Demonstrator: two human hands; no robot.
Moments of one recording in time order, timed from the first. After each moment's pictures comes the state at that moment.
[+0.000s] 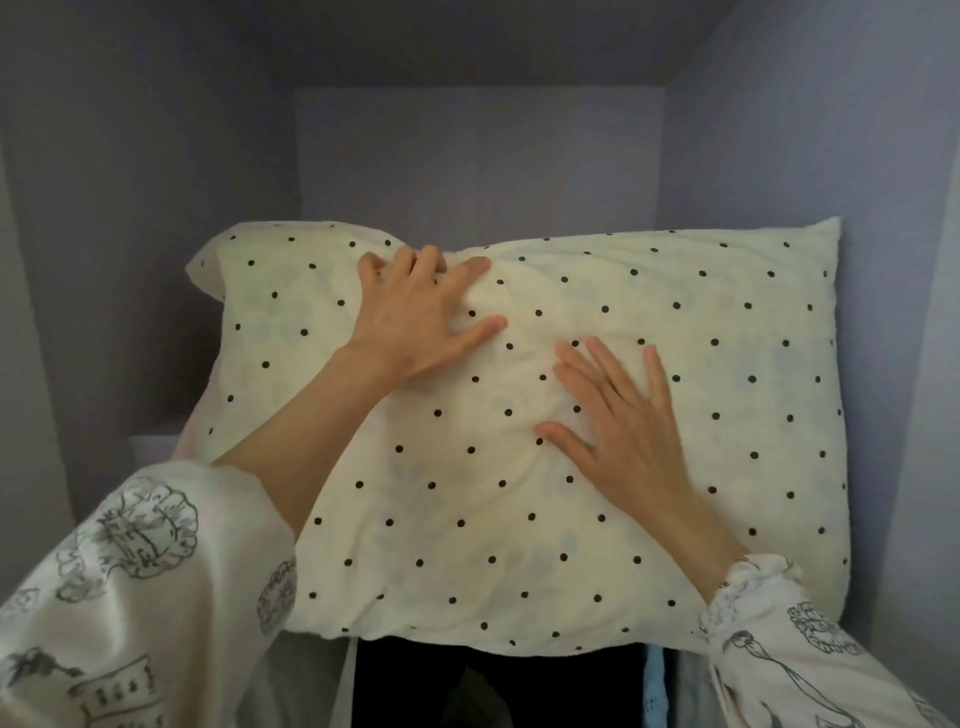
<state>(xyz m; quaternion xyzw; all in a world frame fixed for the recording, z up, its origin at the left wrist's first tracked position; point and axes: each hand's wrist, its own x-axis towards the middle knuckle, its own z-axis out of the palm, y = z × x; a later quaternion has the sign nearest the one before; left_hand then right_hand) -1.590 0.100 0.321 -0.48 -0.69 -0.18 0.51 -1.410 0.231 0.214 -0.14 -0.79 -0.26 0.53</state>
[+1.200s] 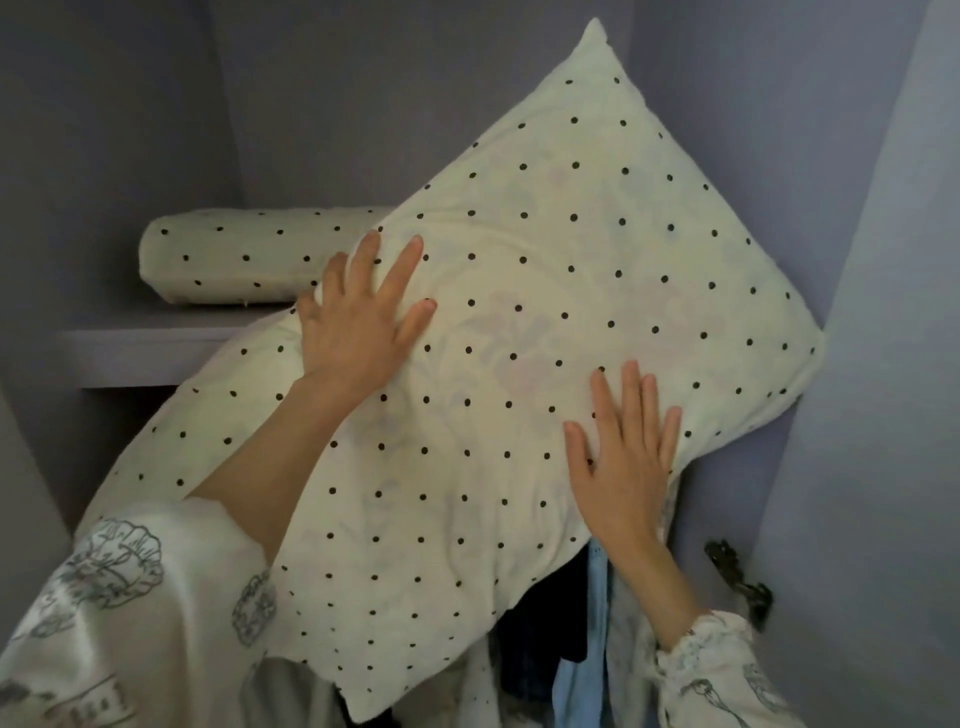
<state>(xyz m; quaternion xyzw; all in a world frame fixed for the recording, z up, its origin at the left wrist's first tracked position) -1.595 0.084 0.201 -0.45 -0.77 -0.24 0.37 -1.369 0.182 0.083 -0.38 -0.77 -0.06 0.51</state>
